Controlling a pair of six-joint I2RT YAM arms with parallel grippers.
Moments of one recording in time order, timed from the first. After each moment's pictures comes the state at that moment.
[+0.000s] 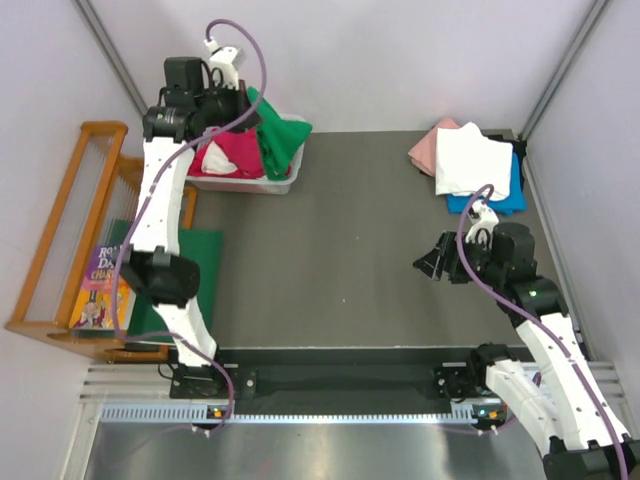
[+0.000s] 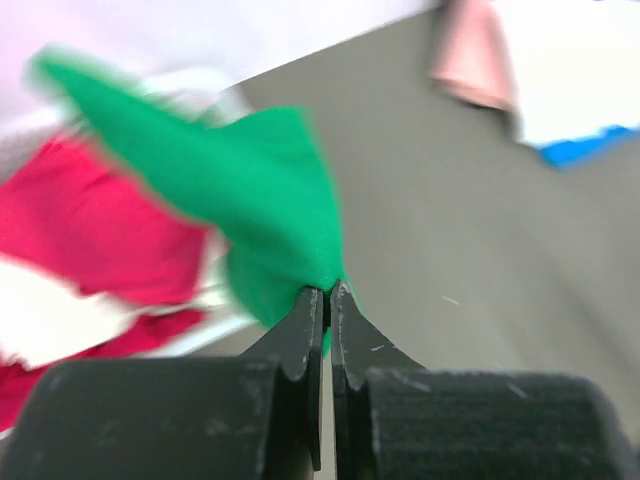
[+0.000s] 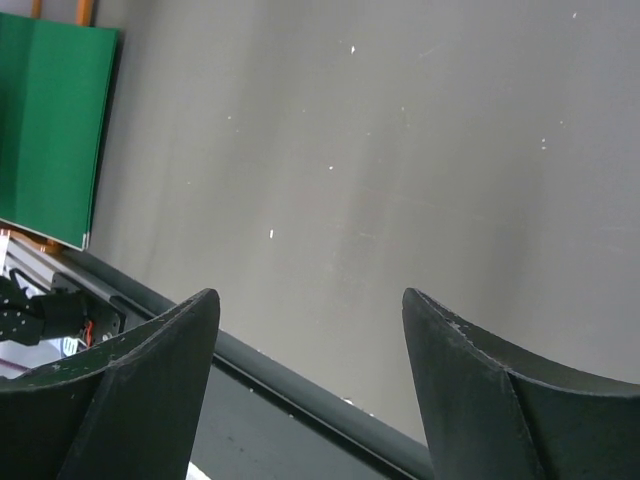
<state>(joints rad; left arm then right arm) -0.07 1.90 2.23 -0.81 0.50 0.01 0.18 0.69 0.72 -0.61 -0.43 0.39</state>
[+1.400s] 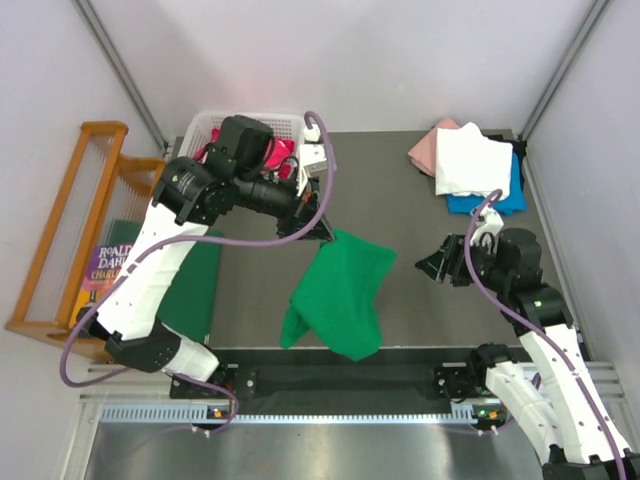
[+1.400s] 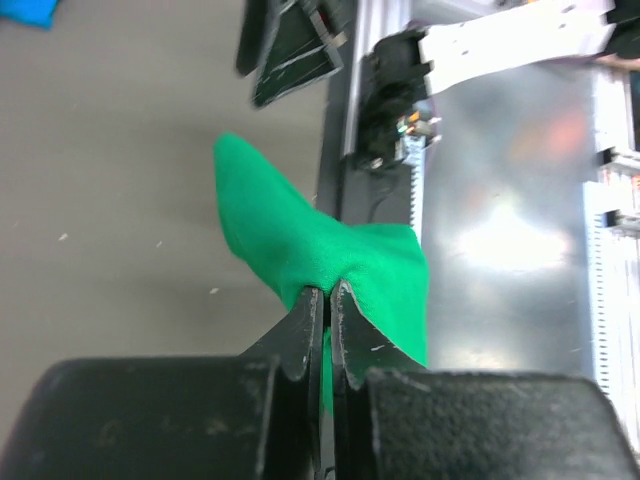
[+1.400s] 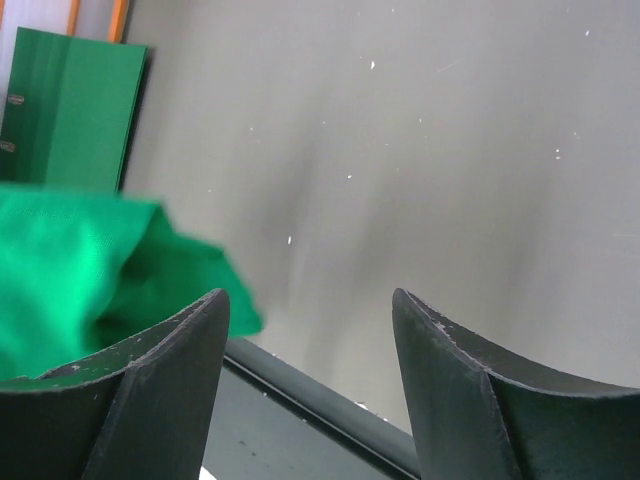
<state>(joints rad) -0.65 1.48 2.02 -1.25 0.82 0.23 0.18 0.62 0.71 -0.61 -0.45 0.41</state>
